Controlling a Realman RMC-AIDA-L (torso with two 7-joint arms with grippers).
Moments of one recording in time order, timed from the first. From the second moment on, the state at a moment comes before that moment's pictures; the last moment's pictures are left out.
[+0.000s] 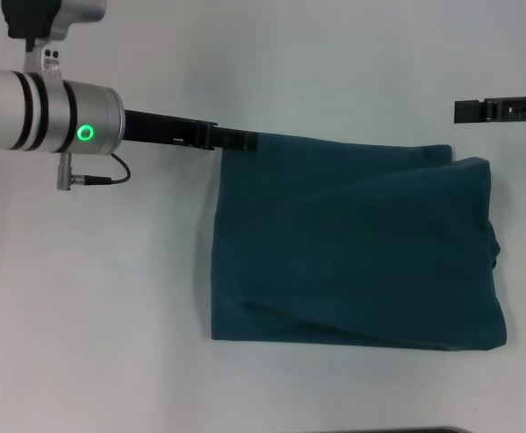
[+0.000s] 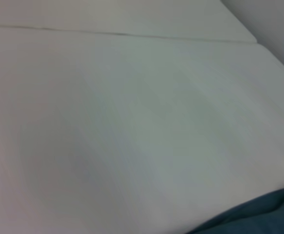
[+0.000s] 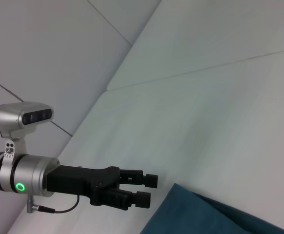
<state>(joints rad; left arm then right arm) -0.73 -2.15 -2.16 -0.64 -0.94 1.09 -2.18 0.57 1.92 -0.41 -0.67 -2.28 -1.73 2.02</state>
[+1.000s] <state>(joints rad) -0.73 -2.16 -2.06 -0.63 -0.93 1.06 -2.20 0.57 1.93 -0.41 -0.67 -2.28 -1.73 2.02</state>
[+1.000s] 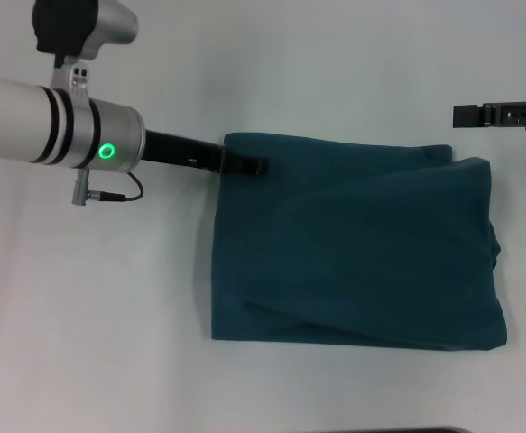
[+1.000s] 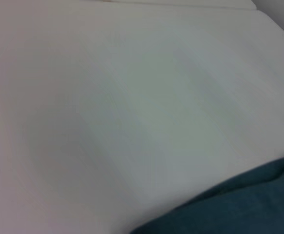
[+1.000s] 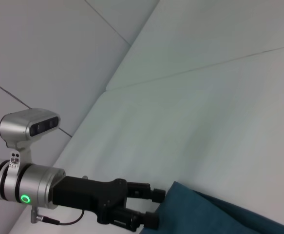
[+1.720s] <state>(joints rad) -0.75 -2.16 -2.04 -0.64 -0.94 1.07 -2.19 0.57 1.93 -0.41 -0.67 -2.28 -1.72 2.02</state>
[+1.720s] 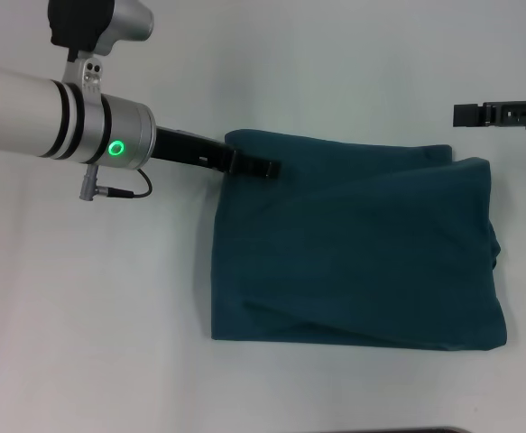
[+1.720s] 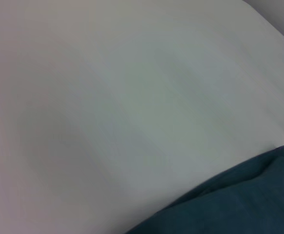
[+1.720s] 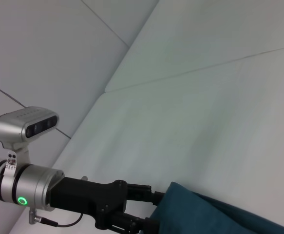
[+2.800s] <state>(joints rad) -0.76 -2.16 -1.99 -0.64 -0.93 1.06 -2.19 0.57 1.93 -0.41 -0.67 -2.28 -1.72 2.02</state>
